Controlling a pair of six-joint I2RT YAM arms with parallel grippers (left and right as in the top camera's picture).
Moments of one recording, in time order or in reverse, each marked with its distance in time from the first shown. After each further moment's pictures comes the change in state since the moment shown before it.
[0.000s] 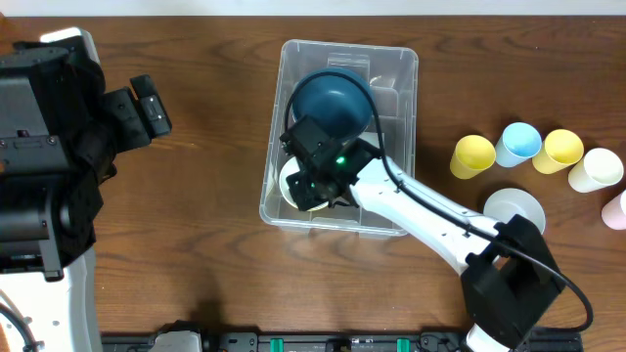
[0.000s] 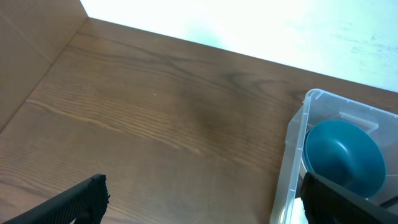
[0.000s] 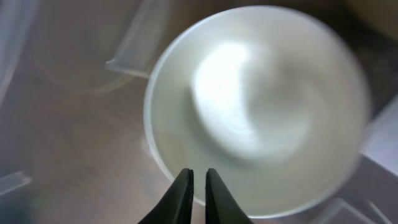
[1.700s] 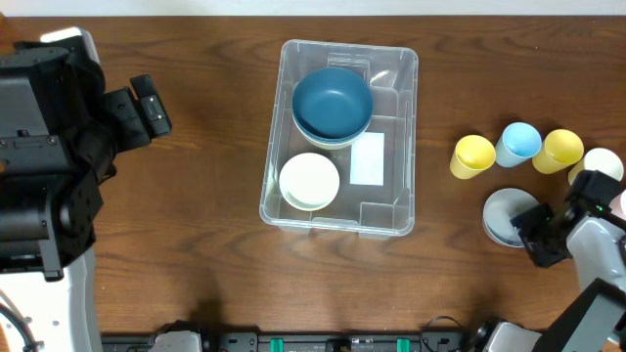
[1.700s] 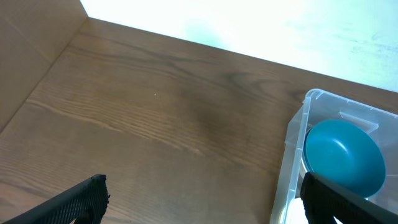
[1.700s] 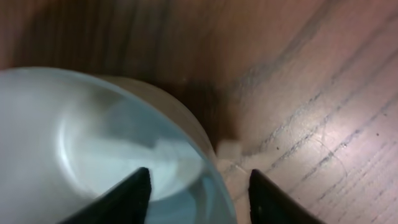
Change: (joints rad) left arm 0.000 0.000 0.000 0.000 0.000 0.000; right arm -1.325 -0.407 -0.718 0.122 0.053 0.224
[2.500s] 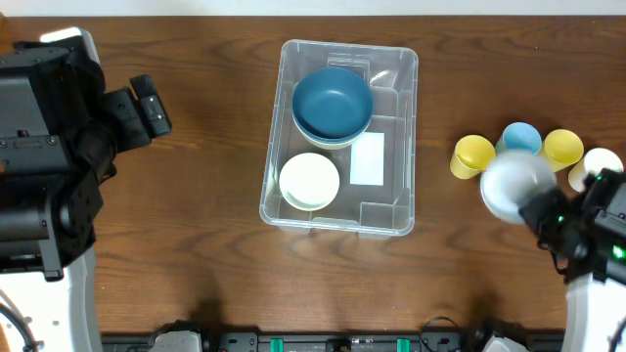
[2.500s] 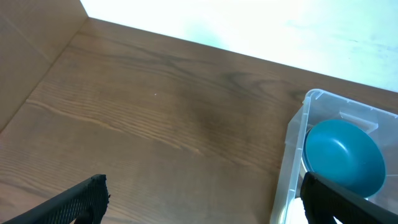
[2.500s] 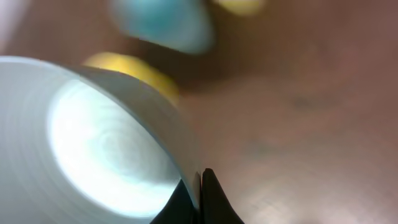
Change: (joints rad) left arm 0.000 0.000 0.000 0.000 0.000 0.000; right arm 0.124 -0.493 0.183 -0.252 -0.119 -0.104
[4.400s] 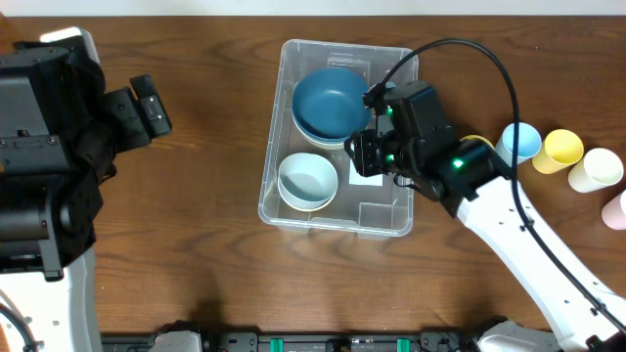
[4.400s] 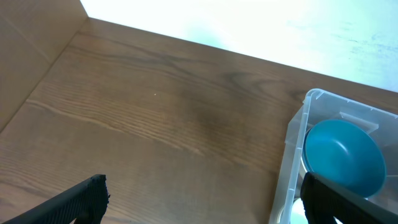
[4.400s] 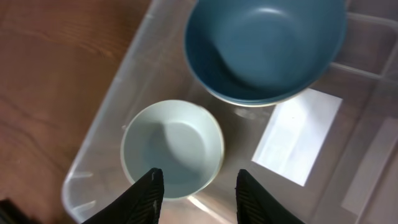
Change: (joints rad) left arm 0.000 0.000 0.000 0.000 0.000 0.000; right arm 0.945 0.492 0.381 0.237 -0.026 -0.130
